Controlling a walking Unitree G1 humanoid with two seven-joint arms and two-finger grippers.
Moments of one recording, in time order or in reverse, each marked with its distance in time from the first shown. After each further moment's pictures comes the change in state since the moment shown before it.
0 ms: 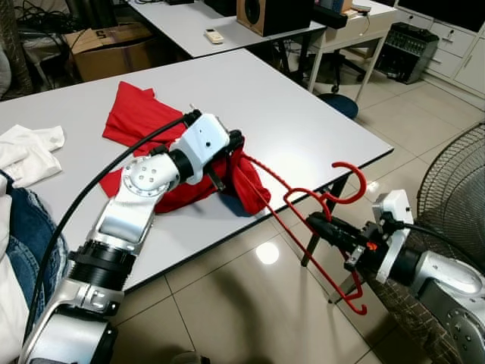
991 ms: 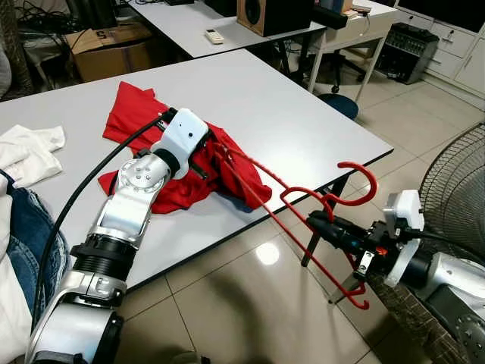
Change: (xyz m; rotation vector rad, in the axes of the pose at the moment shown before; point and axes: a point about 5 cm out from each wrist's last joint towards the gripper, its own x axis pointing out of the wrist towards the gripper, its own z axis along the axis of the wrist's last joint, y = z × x) left arm -0.001 0.022 -0.032 -0.088 0.133 0.269; right arm -0.008 0.009 0.010 -0.084 -0.066 0.094
